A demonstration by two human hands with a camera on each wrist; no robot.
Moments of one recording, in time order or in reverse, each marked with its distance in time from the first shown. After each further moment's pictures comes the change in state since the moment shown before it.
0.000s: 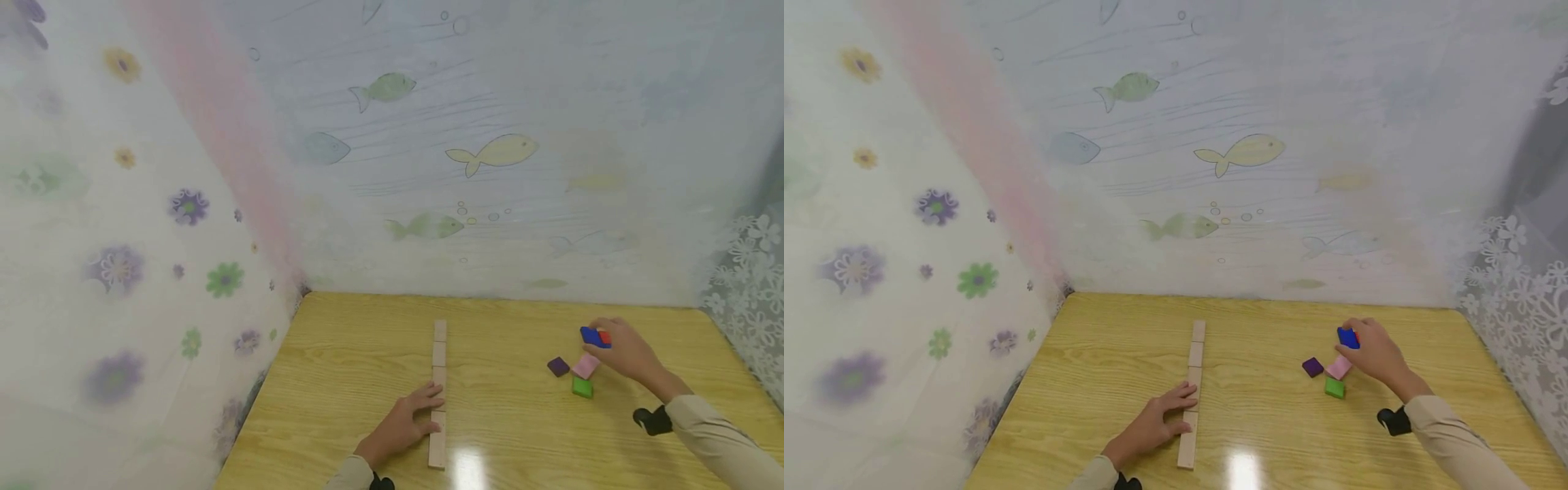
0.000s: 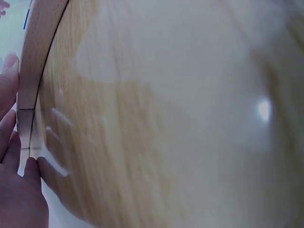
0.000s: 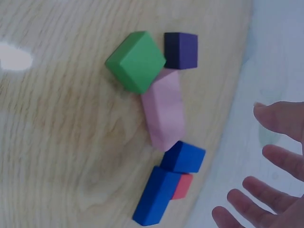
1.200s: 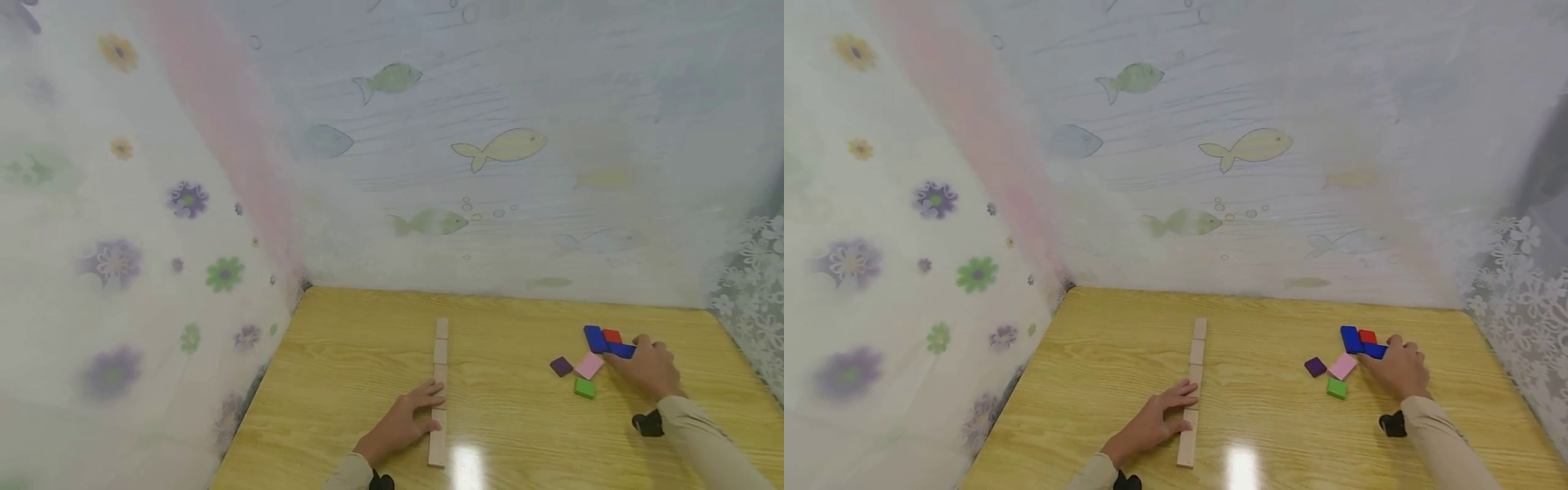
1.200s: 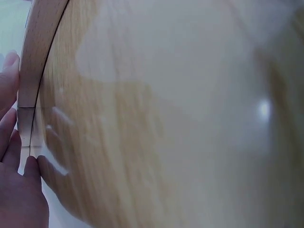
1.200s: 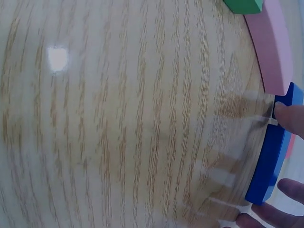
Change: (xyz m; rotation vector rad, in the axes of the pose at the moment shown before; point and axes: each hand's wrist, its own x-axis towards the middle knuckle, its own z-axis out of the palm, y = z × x) left_hand 0.000 -0.001 -0.001 0.013 0.003 0.014; right_hand -0.021 0.053 0.025 -0.008 -0.038 0.447
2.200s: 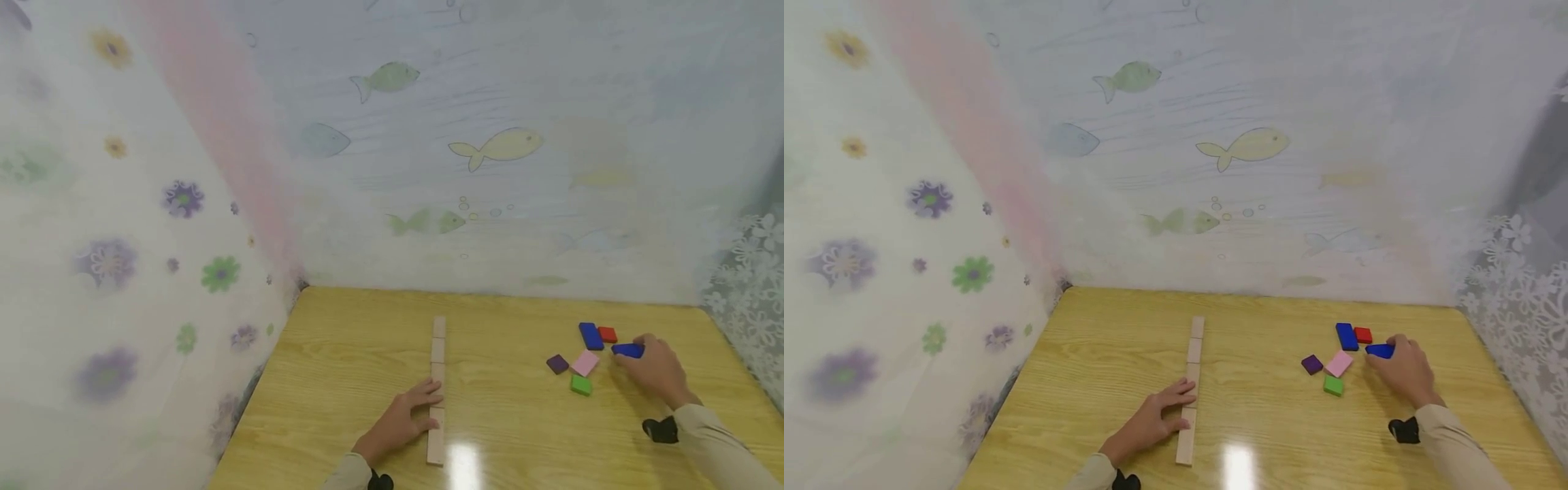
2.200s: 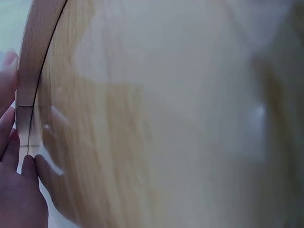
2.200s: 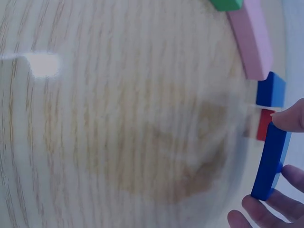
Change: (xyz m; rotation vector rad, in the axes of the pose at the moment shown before) left_hand 0.000 -0.006 0.003 -0.006 0.026 0.005; right_hand -0.009 0.007 -0.013 0.052 0.046 -0.086
